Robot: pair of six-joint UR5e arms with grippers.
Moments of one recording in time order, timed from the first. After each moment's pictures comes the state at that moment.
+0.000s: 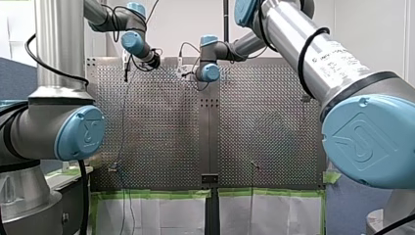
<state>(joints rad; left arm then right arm) -0.11 -1.56 -1.59 -3.14 -1.56 -1.59 2.36 -0.85 0.84 -0.16 1.52 1.62</state>
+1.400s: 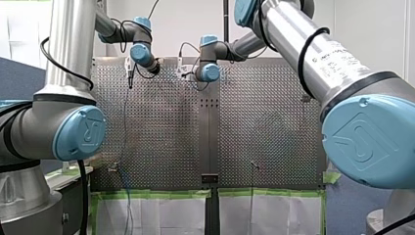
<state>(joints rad) -0.10 -1.71 -1.50 -3.05 -1.65 -1.62 2.36 -0.85 0.84 -0.15 1.52 1.63</state>
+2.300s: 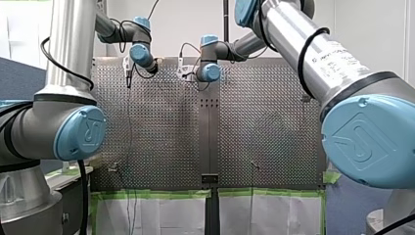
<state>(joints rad) -0.09 -1.71 -1.50 -3.05 -1.68 -1.61 2.36 -0.85 0.84 -0.13 1.52 1.63</state>
